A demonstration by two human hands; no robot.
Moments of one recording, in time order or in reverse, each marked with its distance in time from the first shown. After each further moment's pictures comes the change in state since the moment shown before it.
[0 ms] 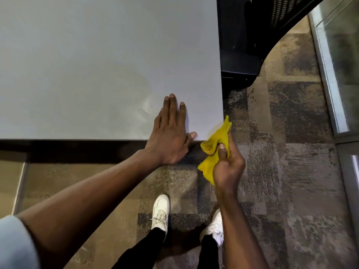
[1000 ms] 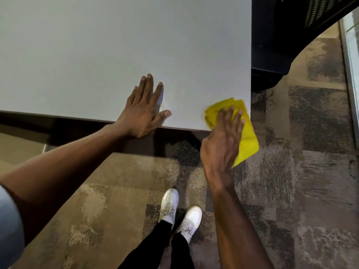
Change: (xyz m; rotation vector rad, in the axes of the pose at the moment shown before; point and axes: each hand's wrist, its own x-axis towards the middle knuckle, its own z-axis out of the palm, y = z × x) left_hand -0.040 -0.131 -0.044 0.079 0.027 -0.087; right_hand -0.032 -0.058 0.056 -0.725 -0.158 -0.404
